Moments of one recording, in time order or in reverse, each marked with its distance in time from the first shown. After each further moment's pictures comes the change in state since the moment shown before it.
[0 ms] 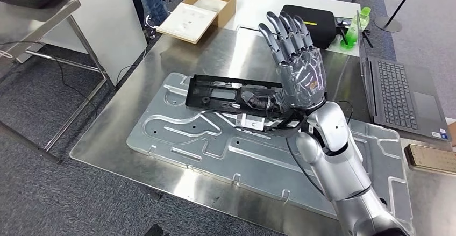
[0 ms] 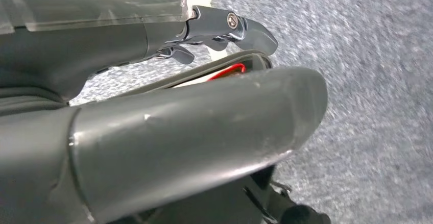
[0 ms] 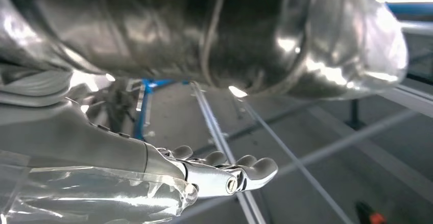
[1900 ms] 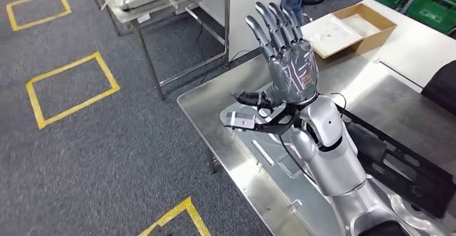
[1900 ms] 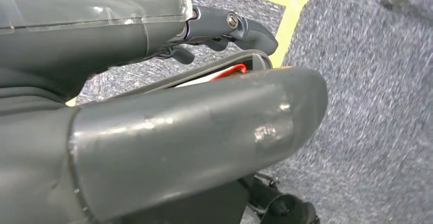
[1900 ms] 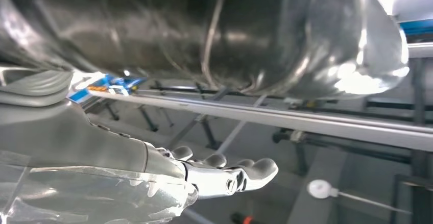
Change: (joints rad) left arm -0.001 -0.012 0.009 0.000 -0.002 -0.004 0.001; right arm -0.042 0.006 0.051 -0.007 0.004 0.015 0.032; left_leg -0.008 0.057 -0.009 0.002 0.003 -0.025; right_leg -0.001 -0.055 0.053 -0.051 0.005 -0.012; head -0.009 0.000
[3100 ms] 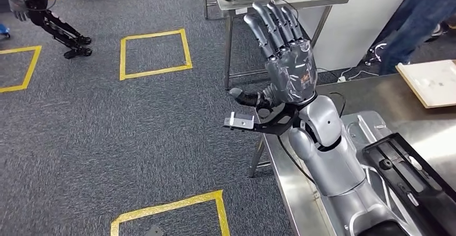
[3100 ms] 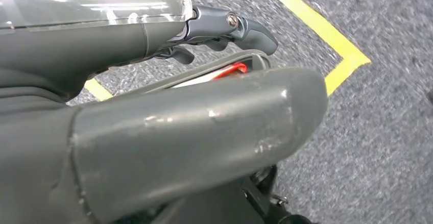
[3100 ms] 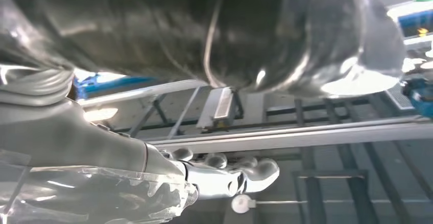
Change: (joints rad) left arm -0.001 0.005 0.006 0.000 -0.012 0.003 -0.001; right arm -0.003 -0.005 0.002 0.000 0.000 -0.009 0.003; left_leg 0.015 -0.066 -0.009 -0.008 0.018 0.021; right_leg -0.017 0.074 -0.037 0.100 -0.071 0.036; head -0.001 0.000
